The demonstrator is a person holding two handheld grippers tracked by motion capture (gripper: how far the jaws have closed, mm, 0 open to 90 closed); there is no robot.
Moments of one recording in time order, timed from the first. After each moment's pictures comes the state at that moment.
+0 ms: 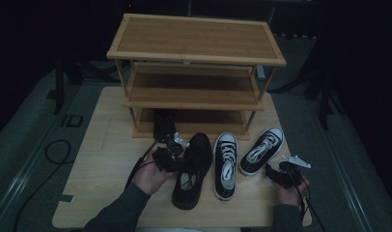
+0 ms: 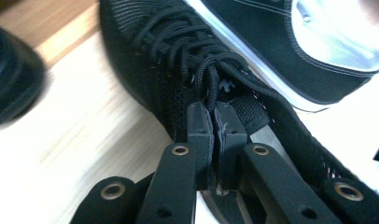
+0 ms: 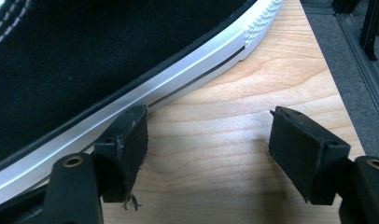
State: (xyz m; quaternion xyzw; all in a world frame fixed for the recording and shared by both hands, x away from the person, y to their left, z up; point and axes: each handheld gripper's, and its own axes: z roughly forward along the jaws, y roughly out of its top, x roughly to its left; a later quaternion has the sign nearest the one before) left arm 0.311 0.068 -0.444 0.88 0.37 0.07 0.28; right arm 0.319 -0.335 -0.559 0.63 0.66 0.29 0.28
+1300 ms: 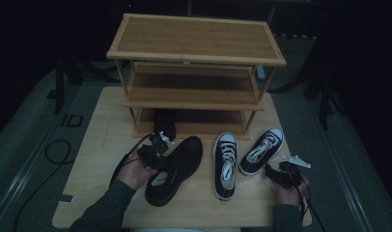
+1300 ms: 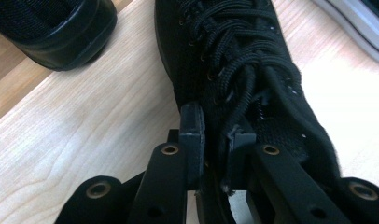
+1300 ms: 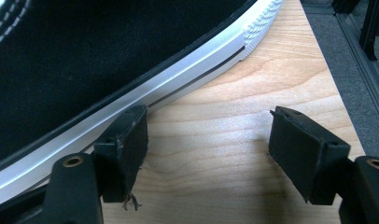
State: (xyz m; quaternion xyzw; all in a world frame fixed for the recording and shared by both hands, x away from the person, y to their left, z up) left arm 0.325 0.105 -0.461 0.89 0.39 0.09 0.20; right arm 0.319 -0.335 -0.559 0.63 0.66 0.29 0.28
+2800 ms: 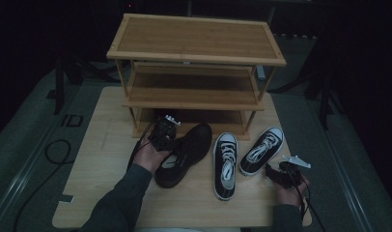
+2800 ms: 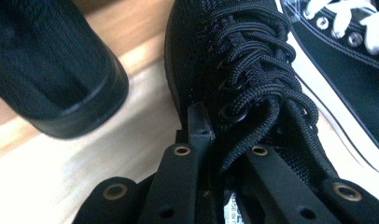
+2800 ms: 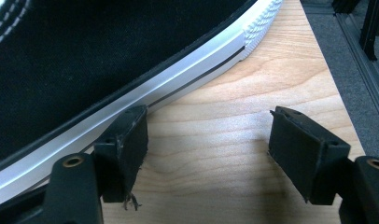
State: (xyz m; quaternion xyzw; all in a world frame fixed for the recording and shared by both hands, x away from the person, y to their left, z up) left arm 0.376 0.086 -0.455 0.84 0.46 0.08 0.28; right arm 0.319 -0.335 -0.559 0.63 0.66 0.29 0.28
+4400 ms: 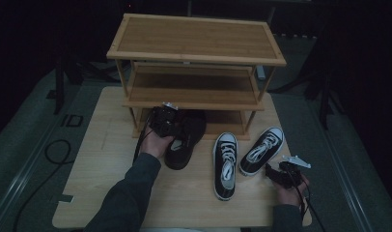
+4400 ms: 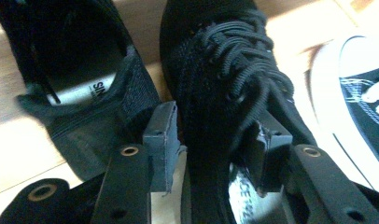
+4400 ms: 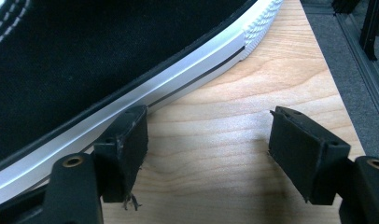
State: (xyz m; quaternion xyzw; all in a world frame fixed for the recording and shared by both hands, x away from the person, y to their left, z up) left arm 0.415 0.094 -0.452 0.79 0.51 0.12 0.30; right arm 0.319 -0.335 -0.559 0.63 0.66 0.29 0.28
